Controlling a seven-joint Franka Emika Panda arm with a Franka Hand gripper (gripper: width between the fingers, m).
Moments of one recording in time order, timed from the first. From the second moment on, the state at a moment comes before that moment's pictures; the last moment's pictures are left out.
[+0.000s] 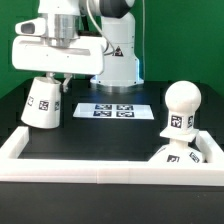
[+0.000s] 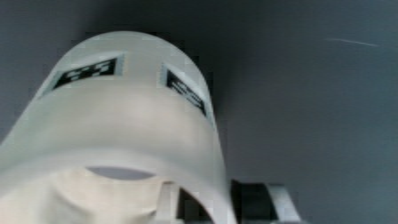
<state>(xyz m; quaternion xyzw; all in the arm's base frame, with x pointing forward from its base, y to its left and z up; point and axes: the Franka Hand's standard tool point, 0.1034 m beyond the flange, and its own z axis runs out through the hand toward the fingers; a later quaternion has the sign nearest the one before) 0.409 -0.137 0.083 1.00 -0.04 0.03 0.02</state>
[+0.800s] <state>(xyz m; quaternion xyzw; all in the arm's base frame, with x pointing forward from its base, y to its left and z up) 0.481 -0.023 0.177 0.99 -0.12 0.02 -0.02</state>
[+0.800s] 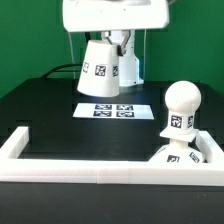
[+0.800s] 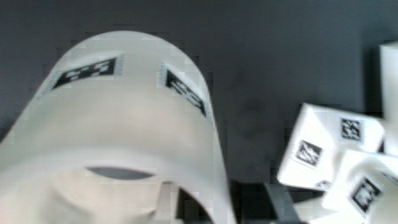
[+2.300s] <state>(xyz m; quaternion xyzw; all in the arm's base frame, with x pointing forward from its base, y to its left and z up) 0.562 0.078 0.237 0.99 -0.08 0.04 -0.05</state>
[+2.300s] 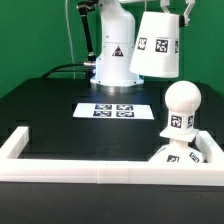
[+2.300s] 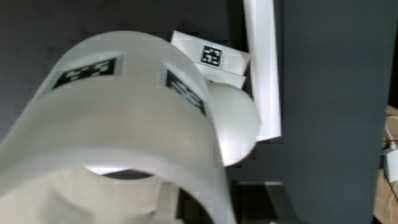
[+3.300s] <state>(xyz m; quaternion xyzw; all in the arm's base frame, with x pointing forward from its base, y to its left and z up) 0.605 0.122 0.188 1.00 -0.04 0.05 -0.04</state>
